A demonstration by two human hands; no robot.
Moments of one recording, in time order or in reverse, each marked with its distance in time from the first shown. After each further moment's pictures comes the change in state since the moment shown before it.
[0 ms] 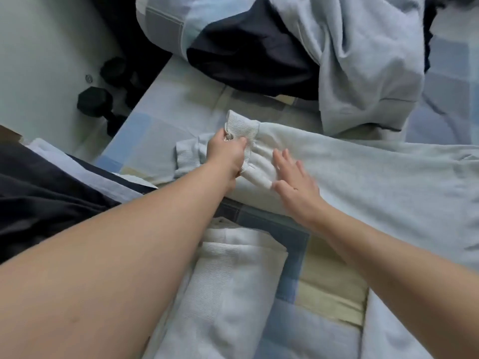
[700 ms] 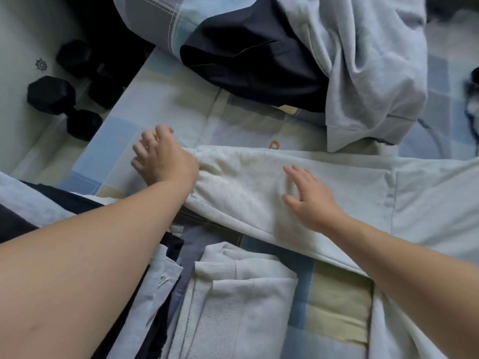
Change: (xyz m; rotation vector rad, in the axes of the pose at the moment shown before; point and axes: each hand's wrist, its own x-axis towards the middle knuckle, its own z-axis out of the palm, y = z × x) left_hand 0.084 0.006 -0.087 0.961 0.414 0.251; right_hand 0.054 0.017 -0.005 -0.349 0.032 0.160
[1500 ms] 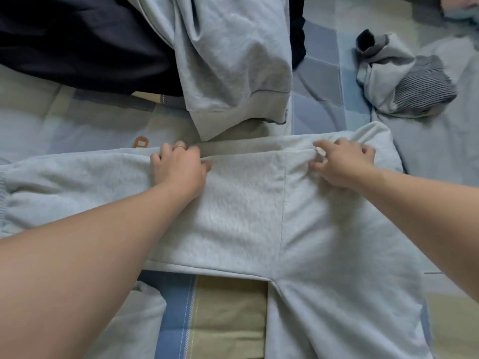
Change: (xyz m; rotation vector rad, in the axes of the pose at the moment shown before) left_hand -0.111 0.185 0.162 0.364 -0.281 0.598; right_hand 0.003 0.279 -0.125 -0.352 0.150 0.402
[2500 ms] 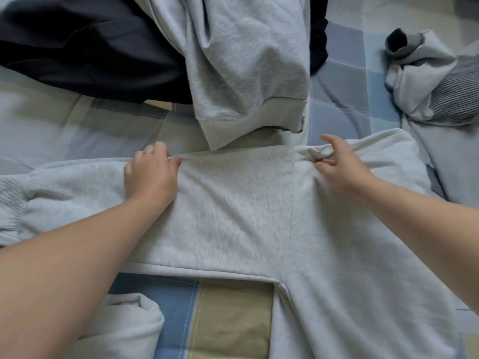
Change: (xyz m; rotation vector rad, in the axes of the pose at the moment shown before) left_hand 0.011 -0.060 0.015 -0.156 0.262 -0.145; right_hand 0.024 -0.013 0.023 0.722 0.028 -0.158
